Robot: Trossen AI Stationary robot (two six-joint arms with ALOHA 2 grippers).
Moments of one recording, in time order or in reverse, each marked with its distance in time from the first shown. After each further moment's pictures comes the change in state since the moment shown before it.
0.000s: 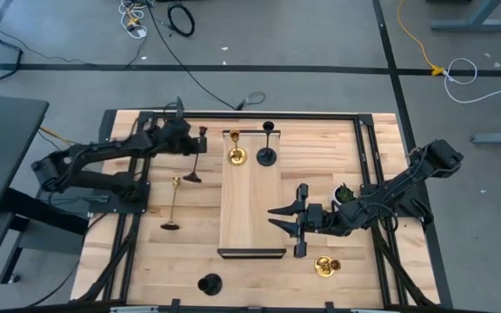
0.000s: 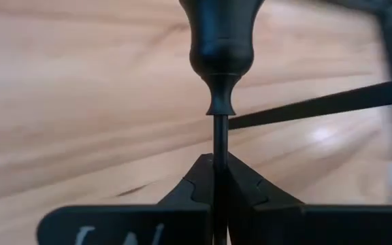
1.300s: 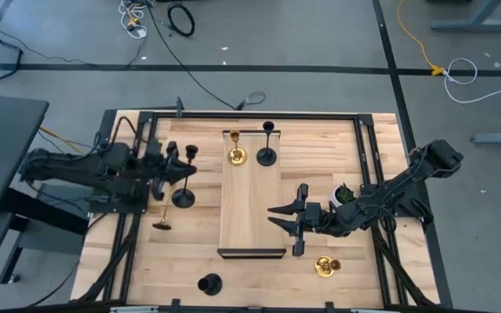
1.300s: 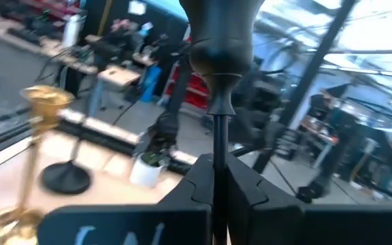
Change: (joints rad) left arm -0.729 -0.575 0.022 0.297 -0.138 0.439; right arm 0.000 0.000 0.000 -0.057 0.044 0.057
